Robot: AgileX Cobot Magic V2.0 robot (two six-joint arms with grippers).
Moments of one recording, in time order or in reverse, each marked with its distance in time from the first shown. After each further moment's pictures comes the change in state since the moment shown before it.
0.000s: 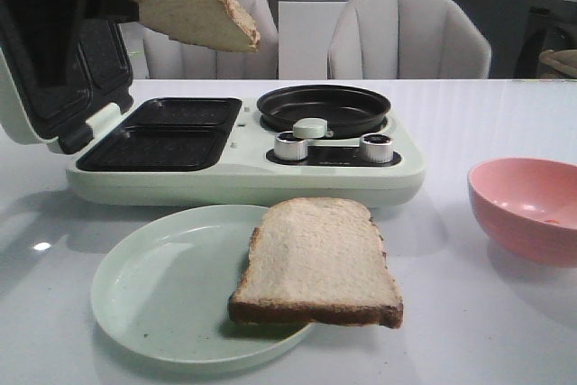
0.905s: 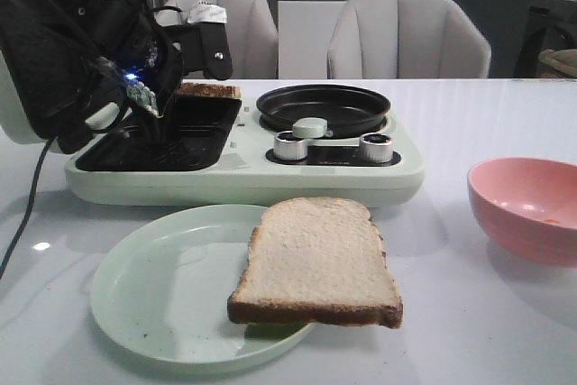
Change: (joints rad) left arm 0.244 0.707 -0.572 0.014 -0.051 0.000; right arm 0.000 0.000 0.000 0.000 0.000 0.000
